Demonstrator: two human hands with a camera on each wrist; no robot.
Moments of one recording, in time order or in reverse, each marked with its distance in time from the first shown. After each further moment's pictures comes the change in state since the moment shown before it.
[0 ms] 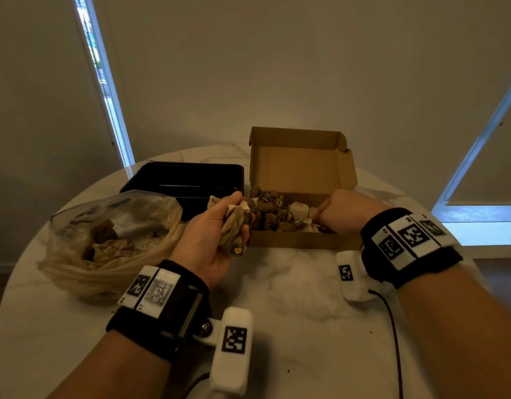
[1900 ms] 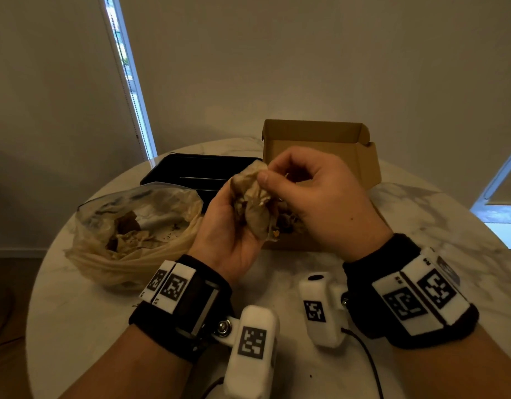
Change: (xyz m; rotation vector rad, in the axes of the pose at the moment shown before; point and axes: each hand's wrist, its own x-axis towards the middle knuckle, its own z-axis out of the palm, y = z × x) left_hand -0.005 0.003 0.006 -0.269 -0.255 0.072; right_hand -0.063 -0.078 0.006 0.908 0.537 -0.665
